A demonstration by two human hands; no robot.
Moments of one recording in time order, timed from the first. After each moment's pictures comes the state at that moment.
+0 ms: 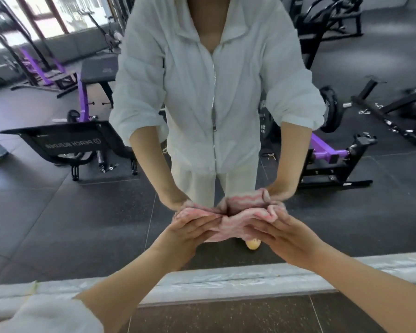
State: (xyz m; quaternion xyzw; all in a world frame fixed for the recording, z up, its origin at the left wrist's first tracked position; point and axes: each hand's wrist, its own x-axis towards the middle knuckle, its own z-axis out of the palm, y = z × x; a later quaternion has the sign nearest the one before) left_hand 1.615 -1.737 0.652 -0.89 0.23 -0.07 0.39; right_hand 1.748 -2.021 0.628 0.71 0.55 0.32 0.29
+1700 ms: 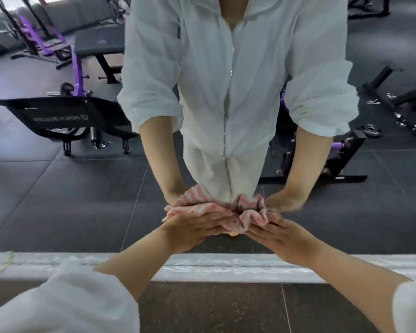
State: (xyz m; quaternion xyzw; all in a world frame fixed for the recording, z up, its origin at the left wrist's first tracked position) left_hand 1.698 -1.856 0.641 -0.81 0.31 -0.05 0.49; right_hand 1.825 -2.120 0.598 0.63 0.64 0.35 0.25
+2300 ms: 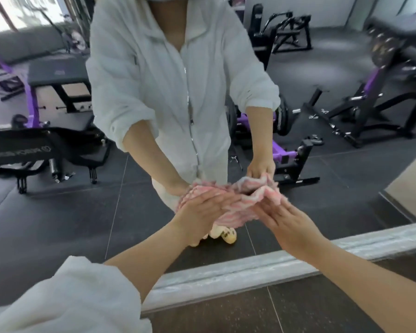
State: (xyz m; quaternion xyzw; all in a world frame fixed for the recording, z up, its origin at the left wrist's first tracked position) left_hand 1.716 -1.887 0.685 -0.88 0.26 -0.13 0.38; right_hand 1.768 -2.145 0.672 0.82 0.48 0.28 0.16
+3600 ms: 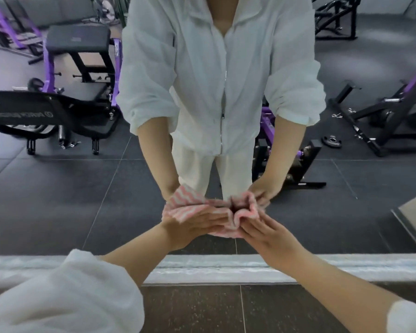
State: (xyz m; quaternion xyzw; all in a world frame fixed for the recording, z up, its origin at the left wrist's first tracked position) left_hand 1.764 -1.991 0.617 -0.78 0.31 0.01 0.54; right_hand 1.855 -2.242 0.609 0.72 0.58 0.26 0.26
